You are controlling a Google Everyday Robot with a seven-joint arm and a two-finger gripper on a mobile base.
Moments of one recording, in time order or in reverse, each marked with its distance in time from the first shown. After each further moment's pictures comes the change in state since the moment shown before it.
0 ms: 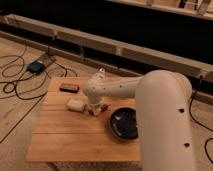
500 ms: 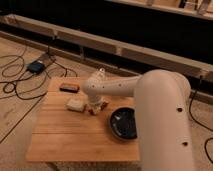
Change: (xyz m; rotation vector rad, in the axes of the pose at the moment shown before) arm 0.000 -0.004 -0.007 -0.011 0.002 0.011
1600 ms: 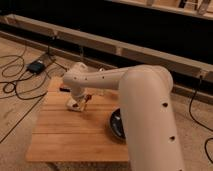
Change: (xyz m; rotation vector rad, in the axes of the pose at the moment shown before) arm -0.087 -0.048 -0.043 0.048 -0.038 -0.179
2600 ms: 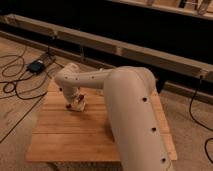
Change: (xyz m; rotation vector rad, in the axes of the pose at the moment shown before) arm -0.033 -0.026 0.023 -0.030 -0.025 -0.087
